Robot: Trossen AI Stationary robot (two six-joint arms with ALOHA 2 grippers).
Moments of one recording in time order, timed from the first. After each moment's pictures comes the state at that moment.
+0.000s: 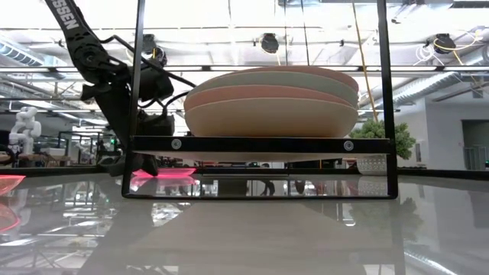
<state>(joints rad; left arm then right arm) 0.35 1.55 0.53 0.01 -0.45 0.53 0.34 1.23 1.01 -0.37 0.21 -0.43</state>
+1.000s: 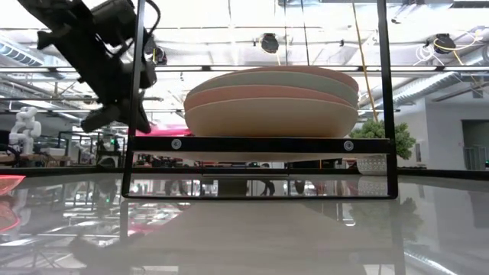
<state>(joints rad) 0.08 1.15 0.55 -0.33 -0.59 0.50 0.34 1.23 1.01 -0.38 0.21 -0.43</state>
